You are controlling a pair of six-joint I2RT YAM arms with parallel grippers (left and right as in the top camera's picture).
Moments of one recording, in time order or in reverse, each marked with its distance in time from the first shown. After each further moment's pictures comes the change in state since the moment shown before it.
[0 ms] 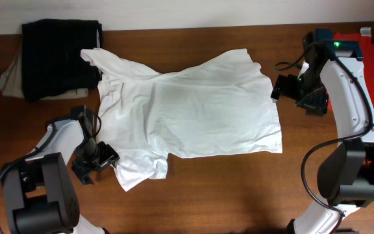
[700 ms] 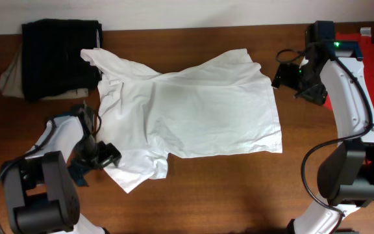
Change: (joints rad) left arm -0.004 0.013 0.044 -0.088 -0.019 0.014; right arm 0.000 0.000 0.000 0.170 0.031 0.033
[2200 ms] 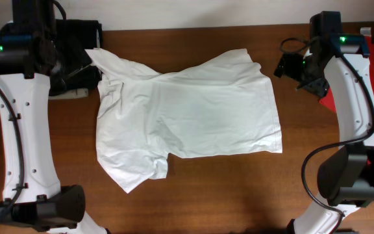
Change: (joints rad) left arm -0.106 0.030 1.224 -0.409 -0.202 0.023; right arm 0.000 0.000 0.087 0.005 -0.011 0.053
